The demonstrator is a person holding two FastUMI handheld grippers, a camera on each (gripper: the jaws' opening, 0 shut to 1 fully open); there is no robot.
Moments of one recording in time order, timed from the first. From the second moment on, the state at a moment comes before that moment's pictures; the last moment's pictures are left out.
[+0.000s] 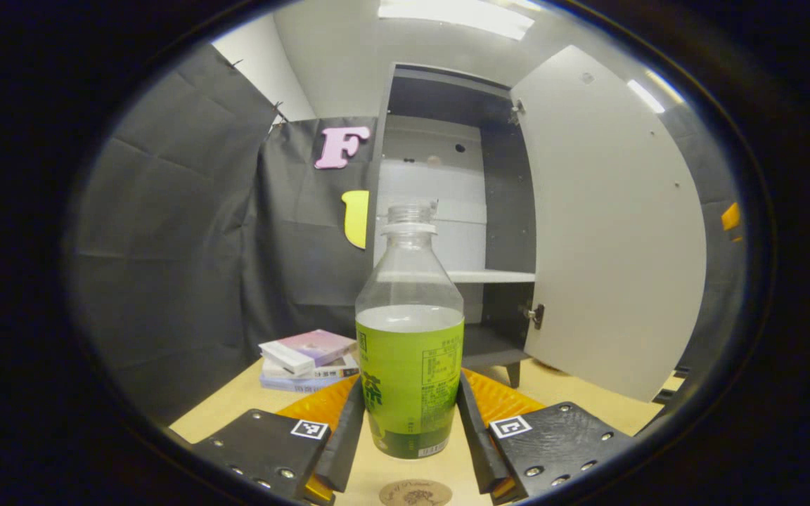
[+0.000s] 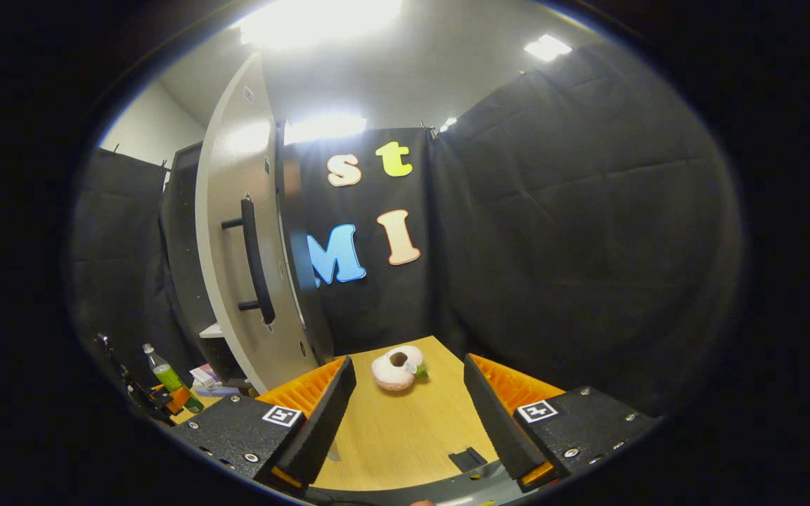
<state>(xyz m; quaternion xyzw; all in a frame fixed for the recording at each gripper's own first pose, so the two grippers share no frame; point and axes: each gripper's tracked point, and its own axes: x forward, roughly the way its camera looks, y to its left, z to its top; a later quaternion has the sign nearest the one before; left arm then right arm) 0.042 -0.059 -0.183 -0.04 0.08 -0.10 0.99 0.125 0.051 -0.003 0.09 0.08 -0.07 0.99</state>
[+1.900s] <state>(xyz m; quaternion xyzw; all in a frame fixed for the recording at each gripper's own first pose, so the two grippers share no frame) 0.005 -0.068 -0.209 -0.01 0.12 -0.06 0.99 0.197 0.071 0.035 0.05 0.05 -0.04 1.00</state>
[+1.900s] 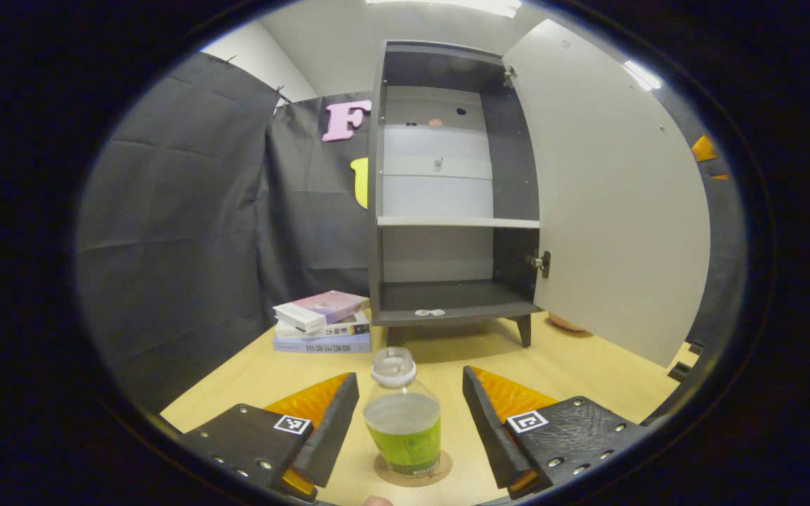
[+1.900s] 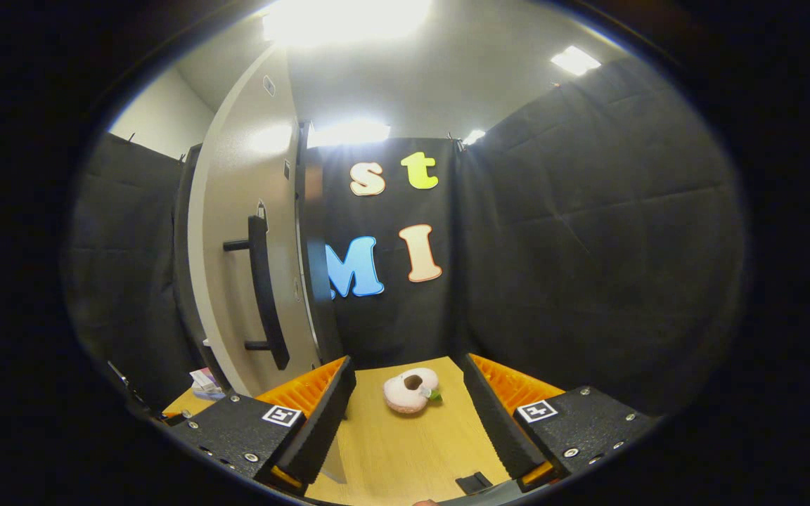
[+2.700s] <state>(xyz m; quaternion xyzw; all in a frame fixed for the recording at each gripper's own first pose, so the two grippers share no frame) -0.001 -0.011 -0.034 -0.05 0.05 0.02 1.00 0.257 0.112 0.074 0.00 0.00 0.01 1.00</state>
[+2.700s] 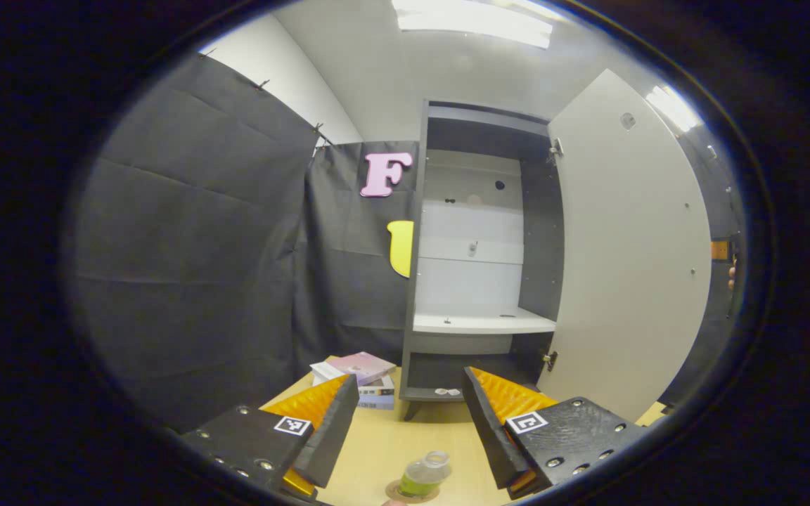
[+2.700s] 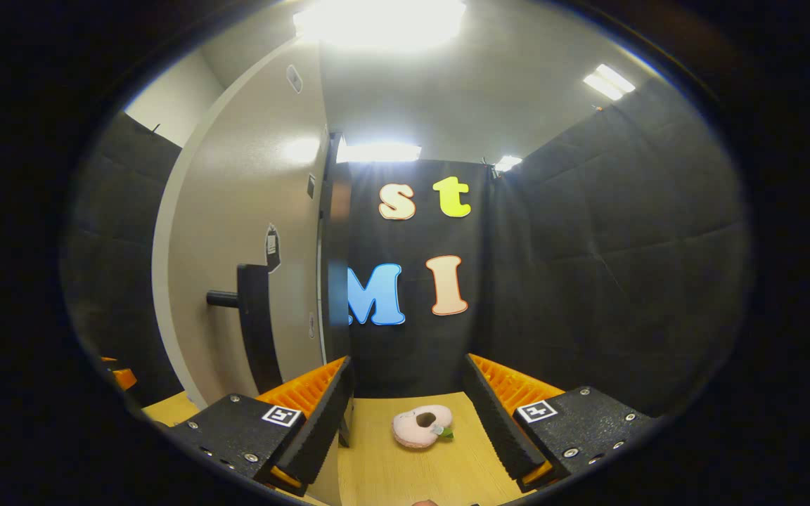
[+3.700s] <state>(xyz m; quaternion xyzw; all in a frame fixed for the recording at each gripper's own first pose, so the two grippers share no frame) 0.035 0.130 -0.056 -0.05 0.04 0.01 1.00 0.231 0.264 0.079 -0.01 0.00 0.04 1.00</state>
